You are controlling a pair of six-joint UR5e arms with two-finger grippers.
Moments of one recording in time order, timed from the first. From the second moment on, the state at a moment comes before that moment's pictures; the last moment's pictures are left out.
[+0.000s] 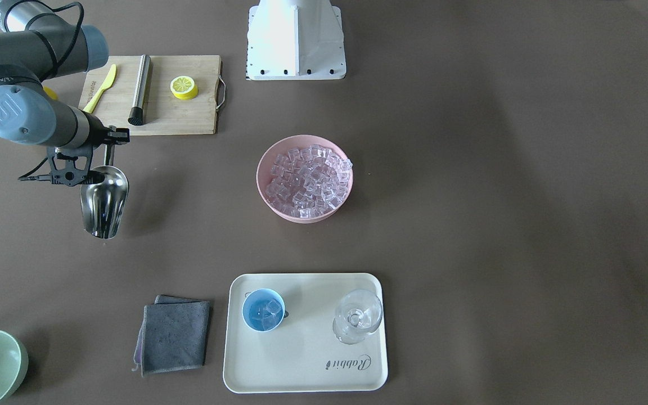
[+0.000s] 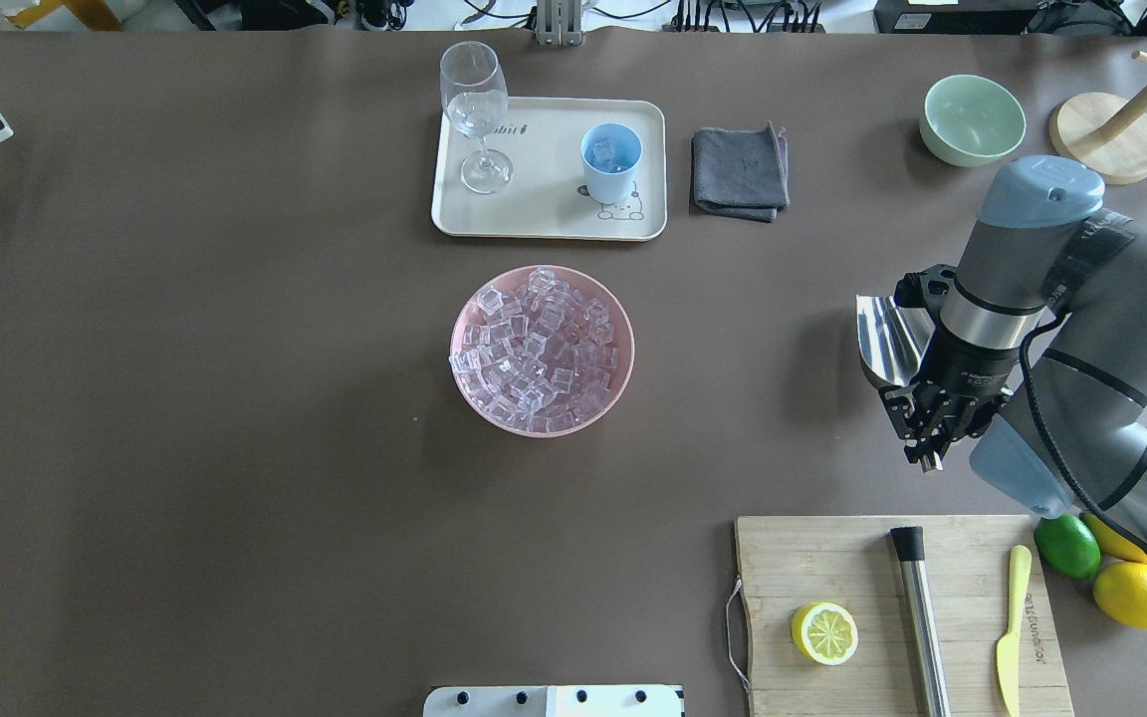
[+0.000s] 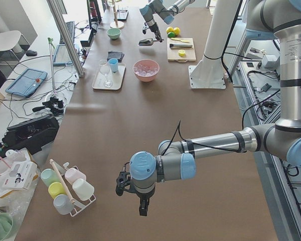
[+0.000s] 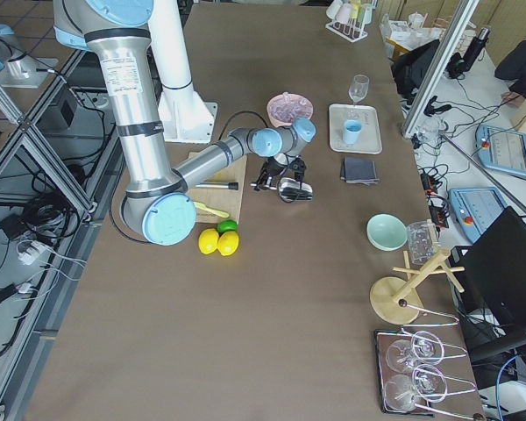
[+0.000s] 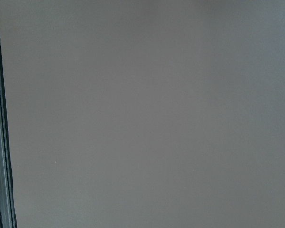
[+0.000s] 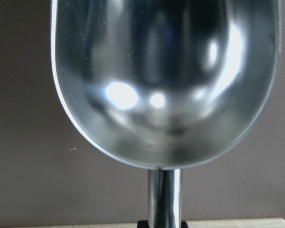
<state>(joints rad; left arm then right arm) -1.69 -1.43 -1.54 -1.64 -2.26 0.23 0.79 -1.35 1.81 -1.87 2.41 0.68</state>
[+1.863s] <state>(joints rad) -1.69 -1.43 -1.54 -1.64 -2.26 0.23 0.92 -1.34 1.92 -1.90 2.34 0.62</state>
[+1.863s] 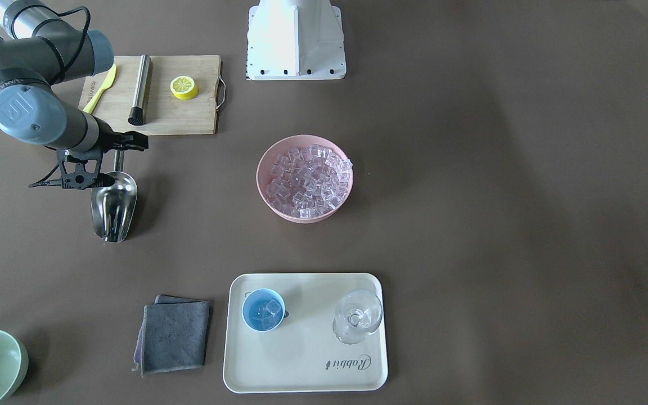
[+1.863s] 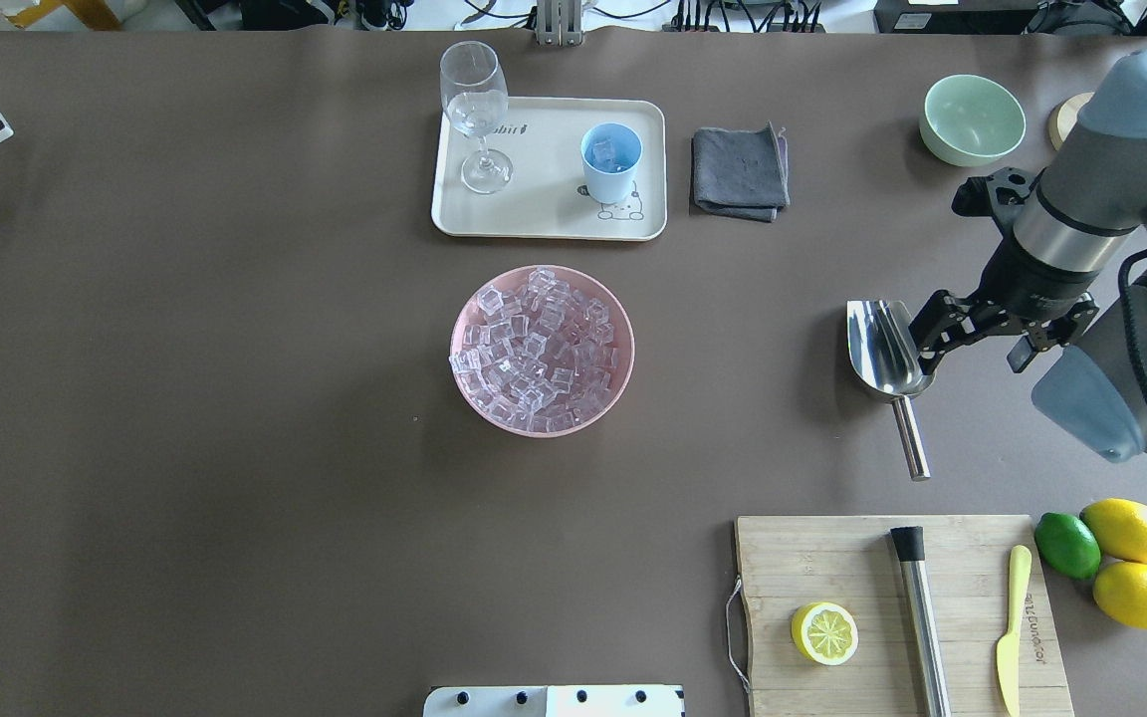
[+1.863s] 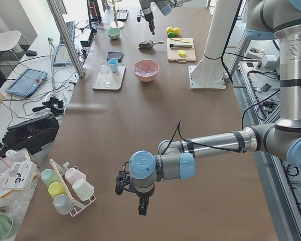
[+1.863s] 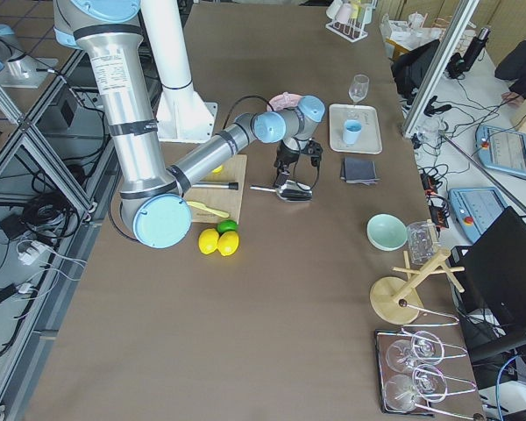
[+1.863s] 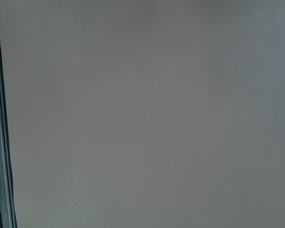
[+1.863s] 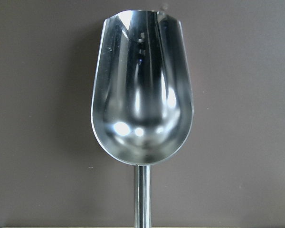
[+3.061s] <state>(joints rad) -1.69 -1.43 -1.54 -1.64 -2.27 0.23 1.50 -1.65 1.91 -1.90 2.23 -0.16</state>
